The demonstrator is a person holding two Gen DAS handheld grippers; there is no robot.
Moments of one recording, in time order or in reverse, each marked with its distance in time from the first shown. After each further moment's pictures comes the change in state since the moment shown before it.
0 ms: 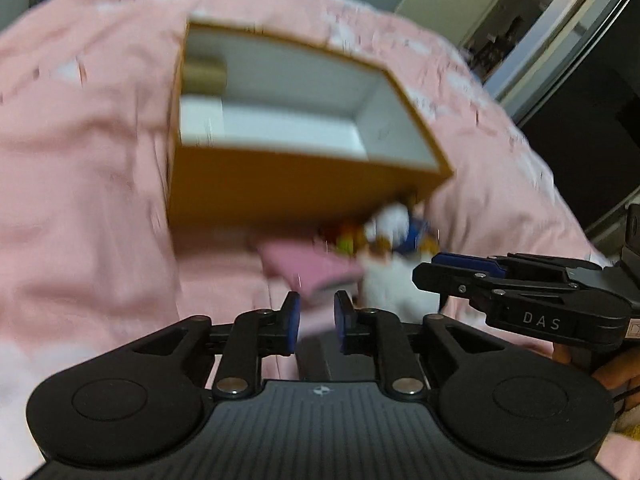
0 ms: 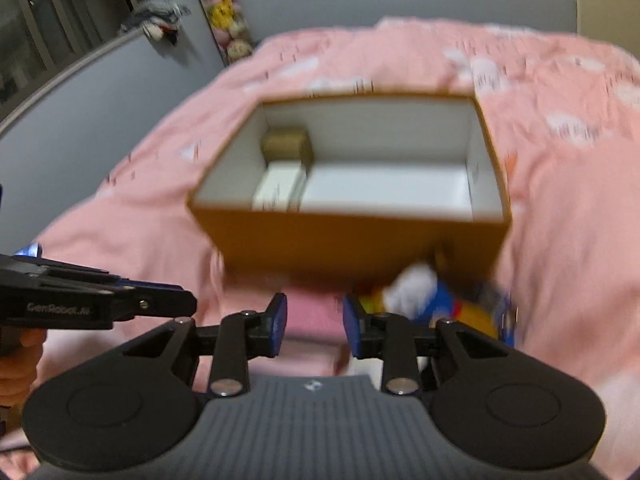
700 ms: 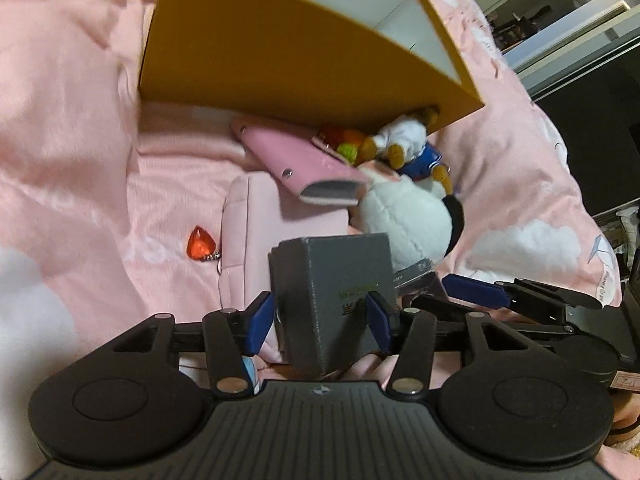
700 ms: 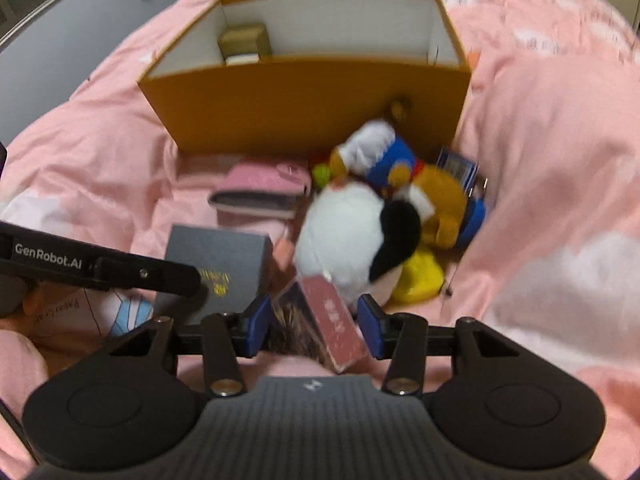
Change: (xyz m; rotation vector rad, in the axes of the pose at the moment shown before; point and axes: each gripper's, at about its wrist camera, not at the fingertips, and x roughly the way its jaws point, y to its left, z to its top) left arm 0.050 0.011 -0.039 -0.156 0.183 -0.080; right arm 0.015 -0.017 -0.052 0.032 0.197 -0.101
